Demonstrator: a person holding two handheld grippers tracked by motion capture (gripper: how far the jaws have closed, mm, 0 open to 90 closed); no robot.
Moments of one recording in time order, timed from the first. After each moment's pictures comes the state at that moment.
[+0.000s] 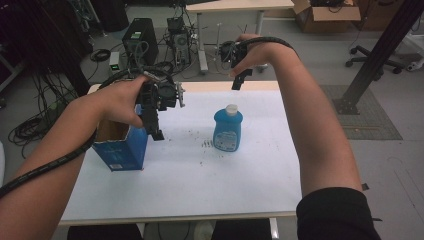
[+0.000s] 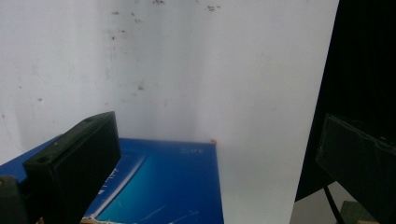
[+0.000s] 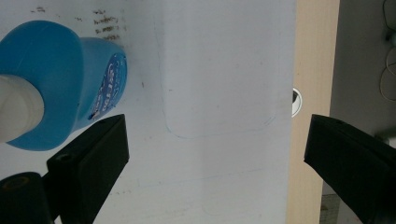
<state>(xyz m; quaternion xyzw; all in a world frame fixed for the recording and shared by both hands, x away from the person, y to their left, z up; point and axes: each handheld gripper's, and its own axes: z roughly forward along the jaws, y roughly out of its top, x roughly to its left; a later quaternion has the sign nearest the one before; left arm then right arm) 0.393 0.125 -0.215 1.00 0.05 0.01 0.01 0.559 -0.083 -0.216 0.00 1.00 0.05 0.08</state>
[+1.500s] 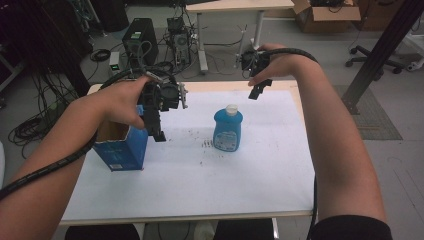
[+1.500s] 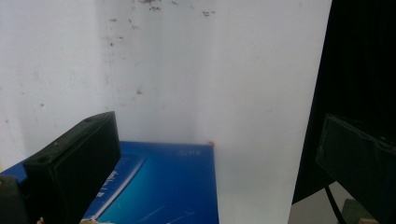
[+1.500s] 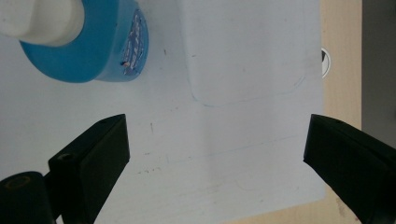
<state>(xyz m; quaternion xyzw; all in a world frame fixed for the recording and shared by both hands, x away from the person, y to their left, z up) 0.388 0.119 -0.209 1.00 0.04 0.01 0.01 0.526 -0.143 -0.226 0.06 0.99 0.07 0.07</state>
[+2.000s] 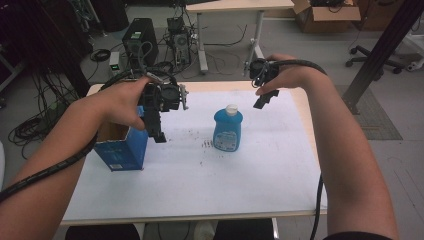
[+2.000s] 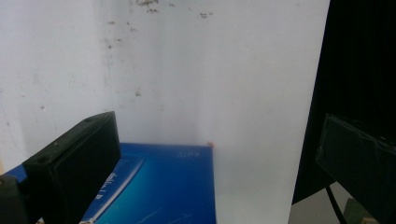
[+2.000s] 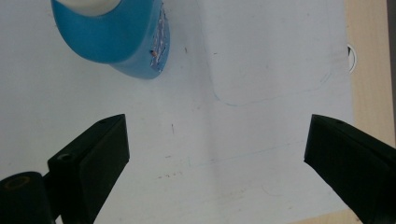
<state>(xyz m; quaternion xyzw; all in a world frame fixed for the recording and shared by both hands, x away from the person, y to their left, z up) 0.382 0.114 -0.210 1.00 0.03 0.01 0.01 0.504 -0.163 -0.241 0.07 0.99 0.10 0.05</state>
